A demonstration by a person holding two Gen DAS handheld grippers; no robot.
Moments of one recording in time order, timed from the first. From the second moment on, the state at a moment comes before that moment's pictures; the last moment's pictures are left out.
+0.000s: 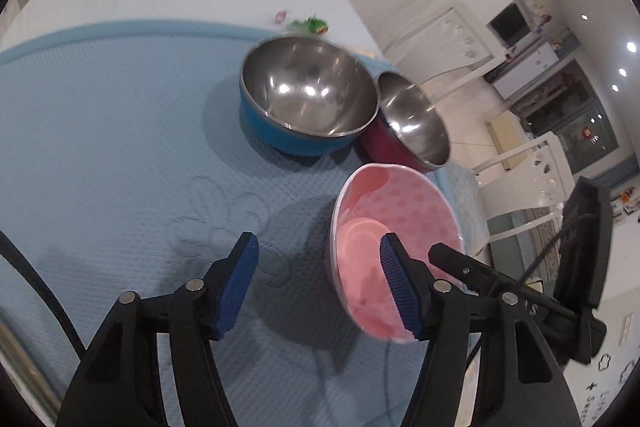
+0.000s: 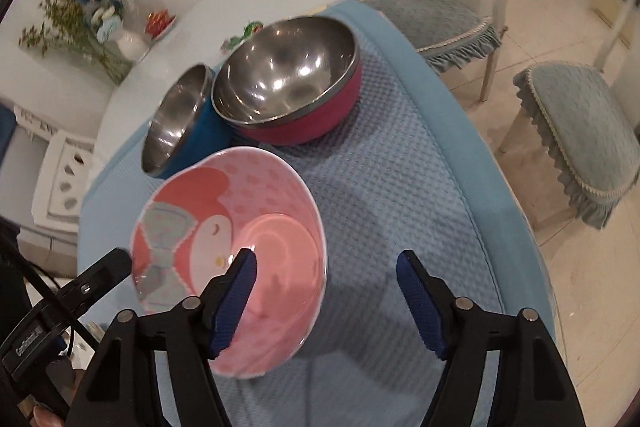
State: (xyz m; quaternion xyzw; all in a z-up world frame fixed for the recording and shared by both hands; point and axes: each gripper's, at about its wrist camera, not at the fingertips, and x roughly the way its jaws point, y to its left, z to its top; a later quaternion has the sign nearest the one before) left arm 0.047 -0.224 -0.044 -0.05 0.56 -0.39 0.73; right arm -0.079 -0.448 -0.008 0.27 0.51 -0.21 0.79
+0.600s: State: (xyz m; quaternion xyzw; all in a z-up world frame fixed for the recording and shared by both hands) left arm 0.028 -0.257 -0.065 -0.04 0.58 -0.39 0.71; right arm -0.066 -0.415 -0.029 0.19 0.54 -0.17 0.80
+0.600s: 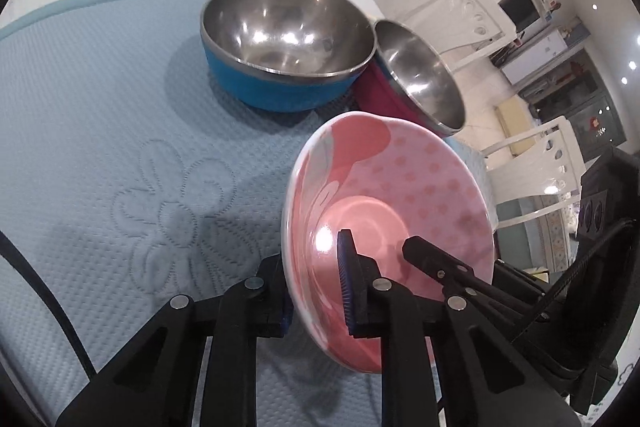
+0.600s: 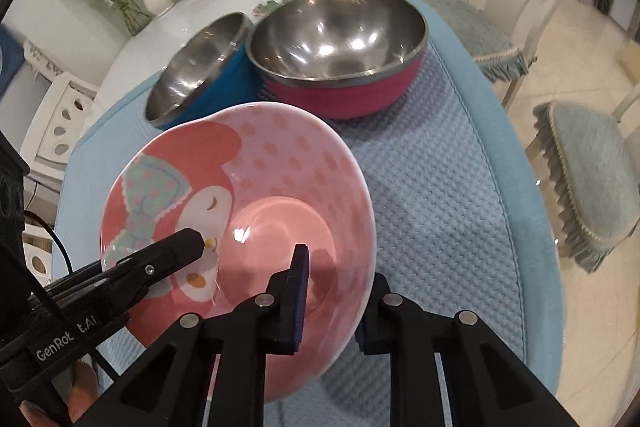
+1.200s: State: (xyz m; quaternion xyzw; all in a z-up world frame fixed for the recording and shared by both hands) left arm -0.002 -0.144 0.005 -0.03 0.52 -0.36 0.78; right arm -0.084 -0.296 0.031 0.17 0.55 -0.11 0.81
